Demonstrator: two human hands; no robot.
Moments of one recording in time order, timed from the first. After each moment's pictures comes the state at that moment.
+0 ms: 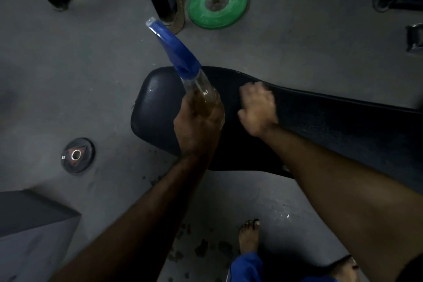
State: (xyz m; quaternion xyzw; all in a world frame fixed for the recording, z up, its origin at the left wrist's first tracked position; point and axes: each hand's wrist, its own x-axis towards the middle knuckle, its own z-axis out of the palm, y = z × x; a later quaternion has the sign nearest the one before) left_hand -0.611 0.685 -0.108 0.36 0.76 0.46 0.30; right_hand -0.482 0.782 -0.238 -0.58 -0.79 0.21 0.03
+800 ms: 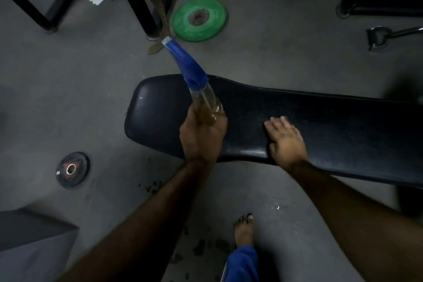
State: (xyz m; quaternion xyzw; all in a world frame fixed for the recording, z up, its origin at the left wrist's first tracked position) left_hand -0.561 0.646 -0.082 0.37 0.76 0.42 0.34; right_hand -0.345 0.670 -0.240 -0.62 -0.76 0.20 0.02
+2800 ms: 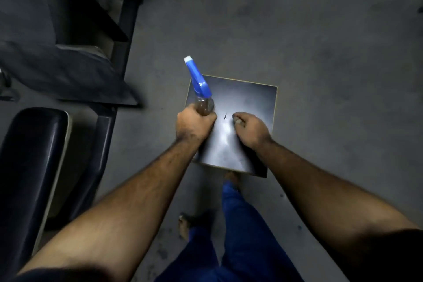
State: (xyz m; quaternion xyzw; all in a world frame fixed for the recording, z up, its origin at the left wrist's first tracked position) left_hand 0.006 -0.035 0.043 0.88 0.29 -0.15 0.36; right_hand 0.000 -0.202 -0.043 -0.89 0.07 0.22 0.39
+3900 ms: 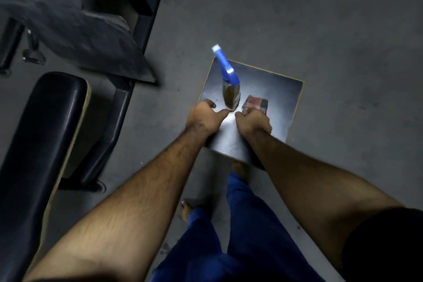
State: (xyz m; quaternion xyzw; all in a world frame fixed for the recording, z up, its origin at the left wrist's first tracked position) left_hand -0.008 -0.013 0.001 0.86 0.29 -0.22 0.36; right_hand 0.008 -0.156 -0.063 -0.89 0.16 0.31 0.29
